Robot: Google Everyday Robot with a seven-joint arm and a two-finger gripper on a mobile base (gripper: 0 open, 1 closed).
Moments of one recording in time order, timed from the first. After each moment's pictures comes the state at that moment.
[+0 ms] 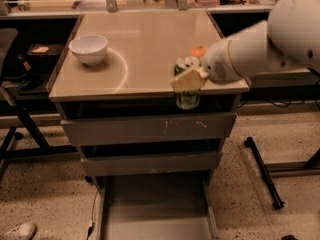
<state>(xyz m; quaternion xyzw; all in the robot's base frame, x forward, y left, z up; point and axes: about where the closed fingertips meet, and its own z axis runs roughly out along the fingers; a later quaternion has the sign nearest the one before) 0.562 -0.067 0.910 -0.39 0.82 0.18 0.38</state>
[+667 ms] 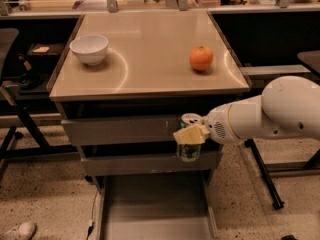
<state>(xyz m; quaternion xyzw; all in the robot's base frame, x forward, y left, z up) 0.495 -0.085 0.782 -0.31 0.87 0.24 0.31</state>
